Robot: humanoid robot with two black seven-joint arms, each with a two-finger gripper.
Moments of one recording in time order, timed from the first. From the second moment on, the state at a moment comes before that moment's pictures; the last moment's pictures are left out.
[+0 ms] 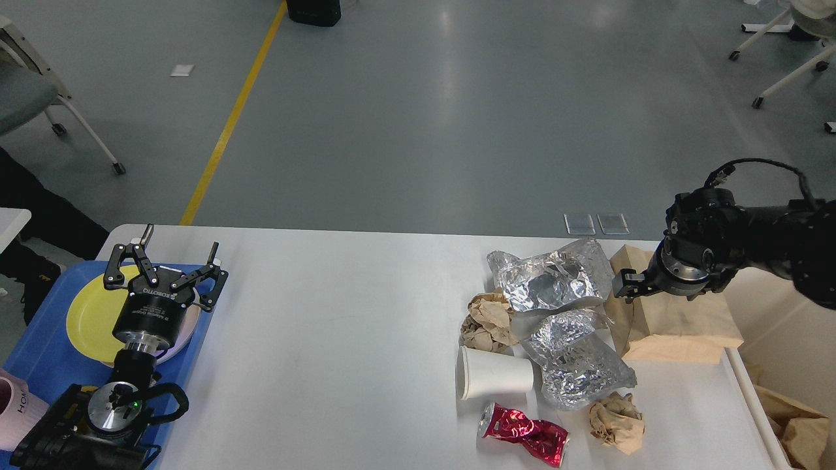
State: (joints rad) left arm -0.31 0.14 -1.46 -0.67 0.05 -0.69 -0.10; right arm 1.34 -0.19 -1.20 0.60 -0.31 0.53 -0.13
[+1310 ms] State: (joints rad) left arm -0.31 0.14 -1.46 -0.67 0.05 -0.69 -0.10; right arm 1.04 -0.16 -1.20 0.46 -0.18 0.25 -0.21
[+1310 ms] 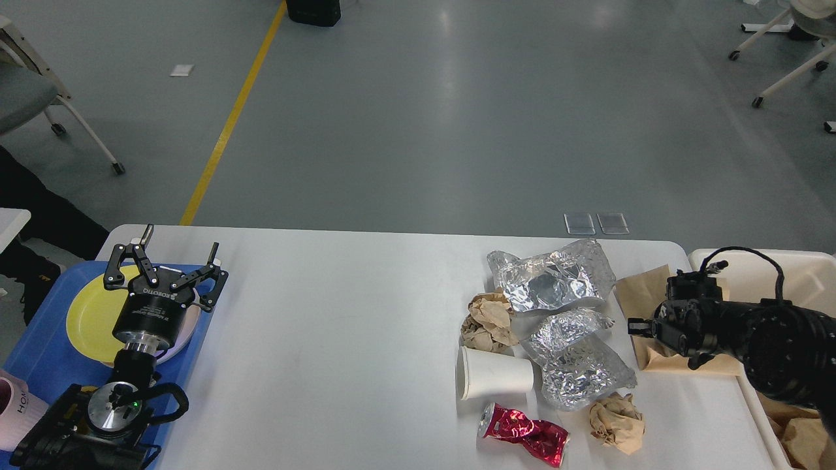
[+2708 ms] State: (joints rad) left arm -0.31 0.14 -1.46 -0.67 0.05 -0.69 -0.09; right arm 2.40 -0.42 -1.53 1.49 0.08 0.73 -0.20
